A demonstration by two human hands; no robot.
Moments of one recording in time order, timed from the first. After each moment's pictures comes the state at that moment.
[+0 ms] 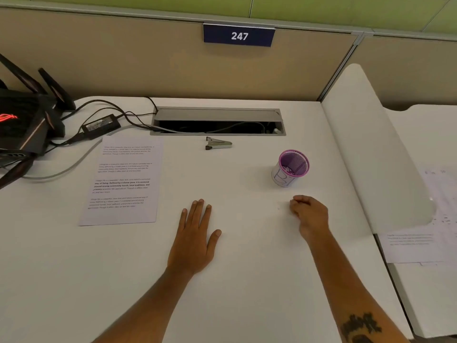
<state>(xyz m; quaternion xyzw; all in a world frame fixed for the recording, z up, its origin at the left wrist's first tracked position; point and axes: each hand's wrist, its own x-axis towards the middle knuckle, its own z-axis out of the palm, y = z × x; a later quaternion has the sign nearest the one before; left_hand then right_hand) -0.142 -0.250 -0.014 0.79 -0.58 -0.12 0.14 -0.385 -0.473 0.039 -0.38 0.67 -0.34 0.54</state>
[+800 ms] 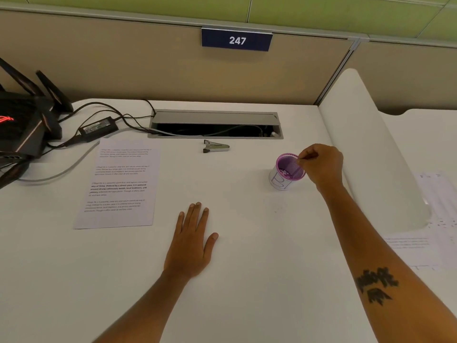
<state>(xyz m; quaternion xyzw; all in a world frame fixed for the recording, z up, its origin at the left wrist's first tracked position) -0.142 -0.251 -0.014 0.79 -0.58 -0.12 0.14 -0.354 -0.564 0.140 -0.74 0.59 -0.24 0.22</state>
